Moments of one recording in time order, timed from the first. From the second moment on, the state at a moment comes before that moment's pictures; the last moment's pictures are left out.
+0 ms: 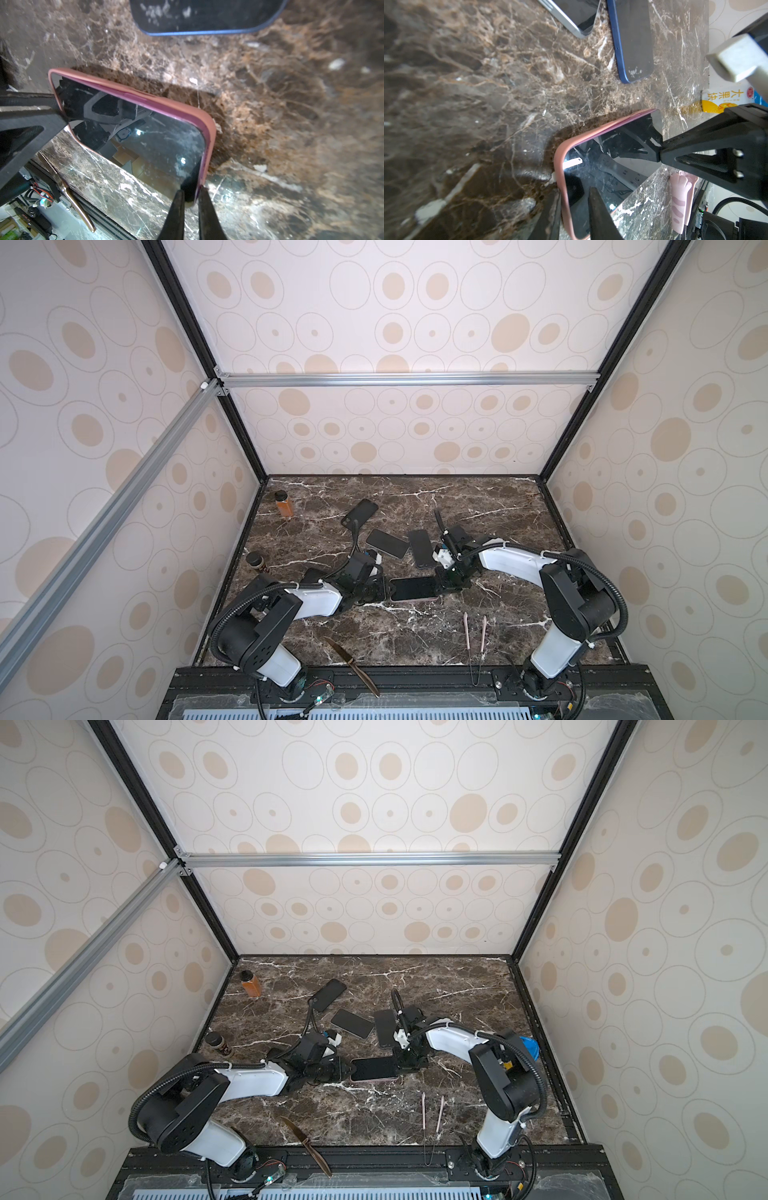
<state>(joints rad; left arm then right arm) -0.64 1.55 0.52 0.20 0.31 -0.74 0.54 1.73 1.01 -0.68 -0.38 0.38</state>
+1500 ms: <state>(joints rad) -0.62 1.55 0.52 0.22 0.25 -0.74 0.58 1.81 1.08 -0.73 -0.38 0.42</state>
